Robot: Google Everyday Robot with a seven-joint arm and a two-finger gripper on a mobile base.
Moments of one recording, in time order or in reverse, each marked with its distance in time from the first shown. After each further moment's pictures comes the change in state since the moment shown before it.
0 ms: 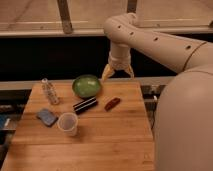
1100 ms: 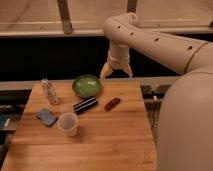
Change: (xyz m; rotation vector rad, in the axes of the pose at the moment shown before) arm -0.013 0.012 -0.001 -0.014 -0.091 0.065
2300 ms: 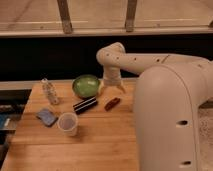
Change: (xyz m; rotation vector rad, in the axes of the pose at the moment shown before) arm -0.001 0.004 0.136 0.060 0.092 0.146
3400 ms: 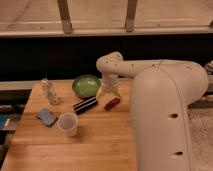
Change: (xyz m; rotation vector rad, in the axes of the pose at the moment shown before) arm 0.013 0.019 0.056 -0.046 0.066 0.018
